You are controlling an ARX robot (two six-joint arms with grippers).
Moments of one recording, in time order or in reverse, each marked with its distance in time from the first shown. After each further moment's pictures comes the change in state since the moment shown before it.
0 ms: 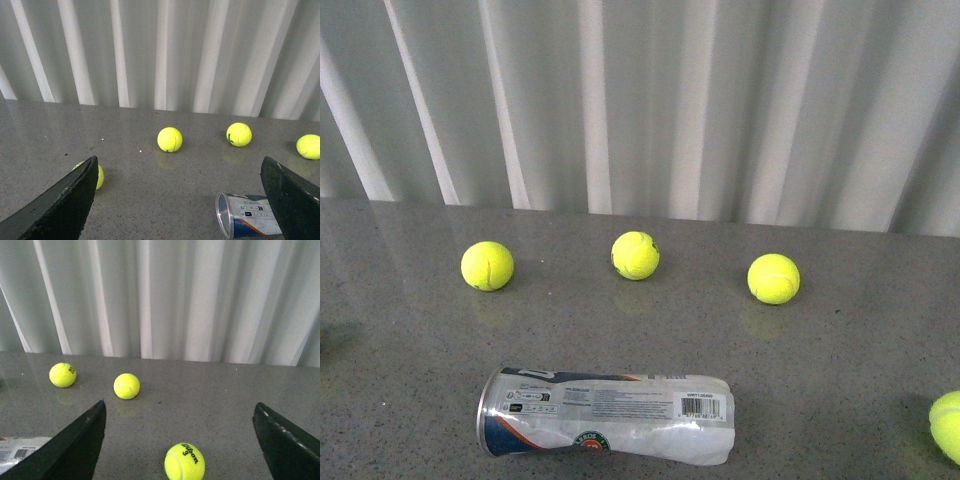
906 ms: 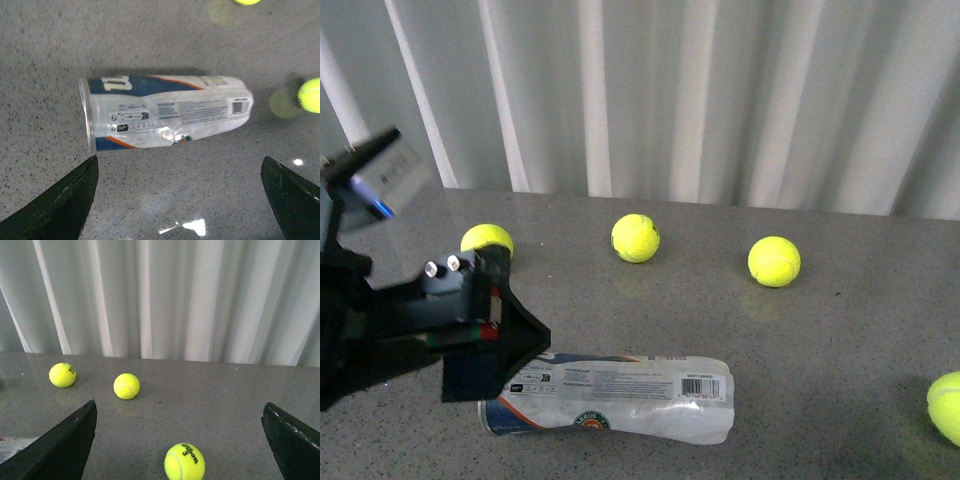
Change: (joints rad) left arm -0.281 1.468 0.588 0.087 0.245 -0.312; right arm 0.000 -0.001 0.000 0.000 0.000 0.001
